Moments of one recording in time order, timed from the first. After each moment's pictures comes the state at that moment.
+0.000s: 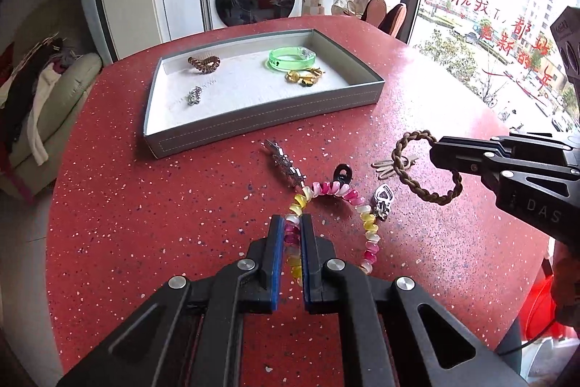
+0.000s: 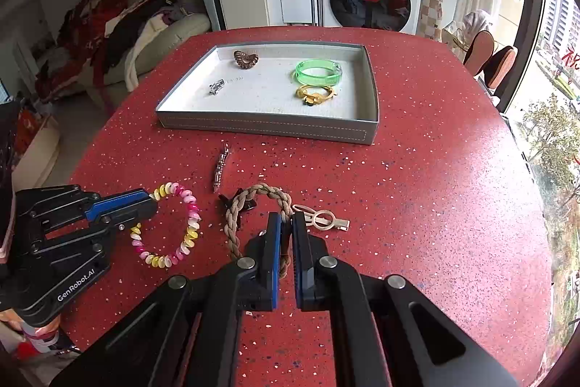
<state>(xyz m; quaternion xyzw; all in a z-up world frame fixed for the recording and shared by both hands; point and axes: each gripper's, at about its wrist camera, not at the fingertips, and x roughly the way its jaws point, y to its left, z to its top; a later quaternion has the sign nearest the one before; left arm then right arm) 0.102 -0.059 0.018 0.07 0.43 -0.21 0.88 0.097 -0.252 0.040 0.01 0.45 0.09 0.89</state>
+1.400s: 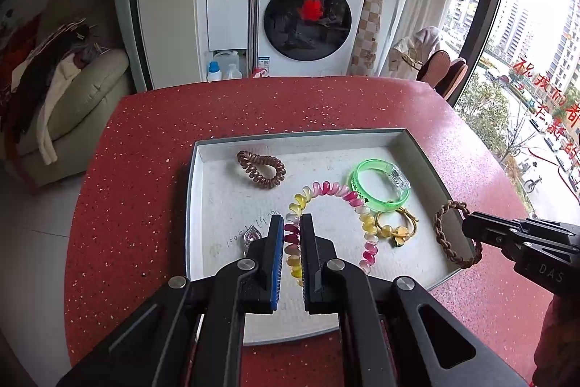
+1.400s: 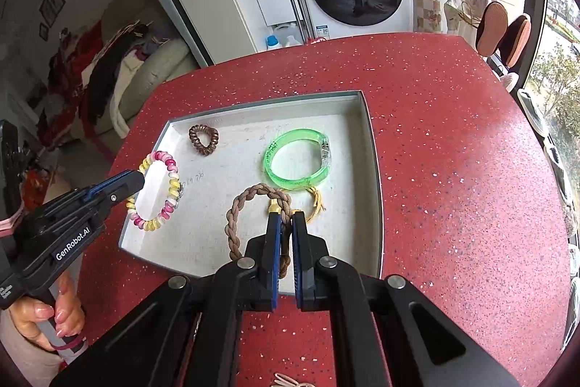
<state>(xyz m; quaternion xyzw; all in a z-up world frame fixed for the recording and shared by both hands) 0.297 -0.052 0.046 0.00 0.43 -0.13 0.89 0.280 -0.280 0.040 0.10 0.48 0.09 0.86</state>
